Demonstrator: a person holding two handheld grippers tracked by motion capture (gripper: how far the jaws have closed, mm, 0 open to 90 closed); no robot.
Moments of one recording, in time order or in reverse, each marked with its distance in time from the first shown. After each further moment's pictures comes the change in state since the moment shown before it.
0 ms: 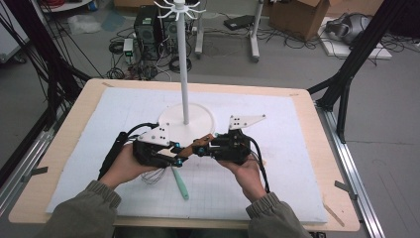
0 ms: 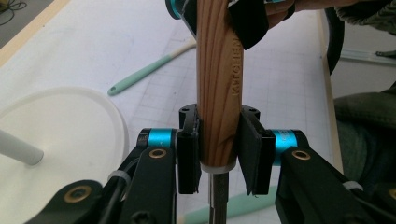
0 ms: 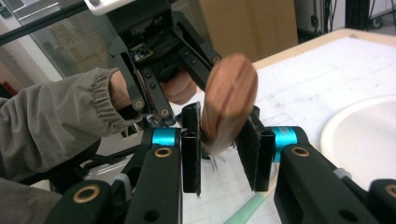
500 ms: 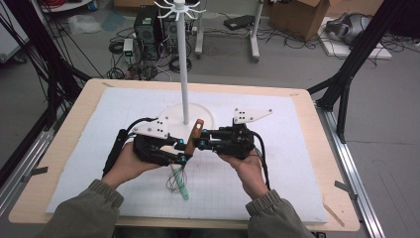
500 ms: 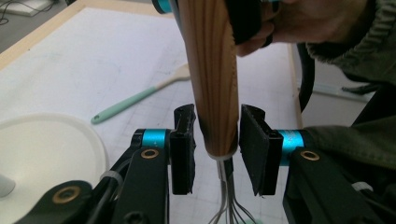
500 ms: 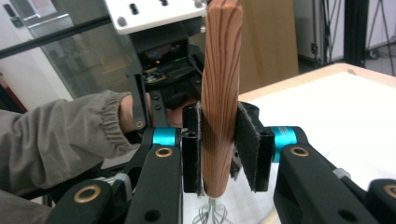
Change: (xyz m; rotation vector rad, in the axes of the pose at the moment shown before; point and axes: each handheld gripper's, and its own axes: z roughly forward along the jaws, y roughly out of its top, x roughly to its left) left arm 0.003 0.012 -0.005 -0.137 -0.080 -0.079; right arm 0.011 0.022 -0.008 -0.073 0.019 -0.053
